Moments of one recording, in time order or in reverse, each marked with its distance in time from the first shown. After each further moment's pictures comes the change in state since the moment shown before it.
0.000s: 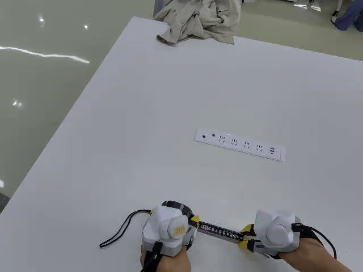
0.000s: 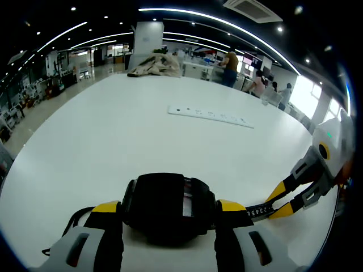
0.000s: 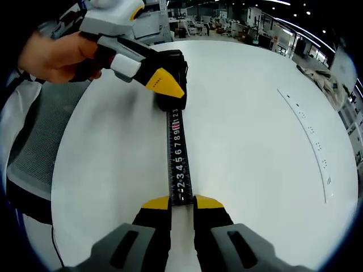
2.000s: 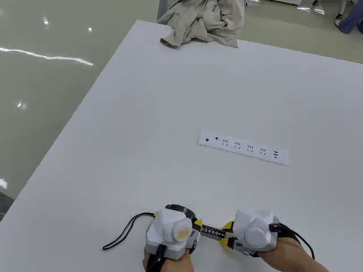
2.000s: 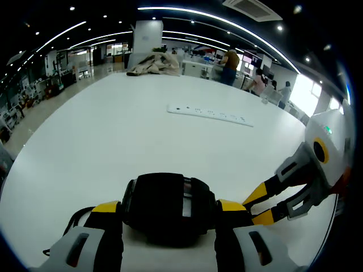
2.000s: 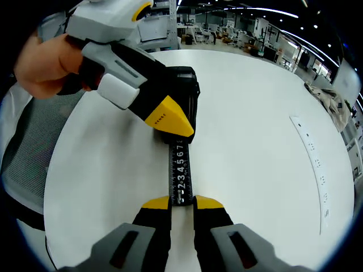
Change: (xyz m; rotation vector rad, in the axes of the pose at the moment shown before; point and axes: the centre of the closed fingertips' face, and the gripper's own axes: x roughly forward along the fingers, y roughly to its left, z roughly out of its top) left arm 0.000 -0.001 0.000 0.007 0.010 0.000; right arm 0.030 0.003 0.051 -0.076 -0.054 -0.025
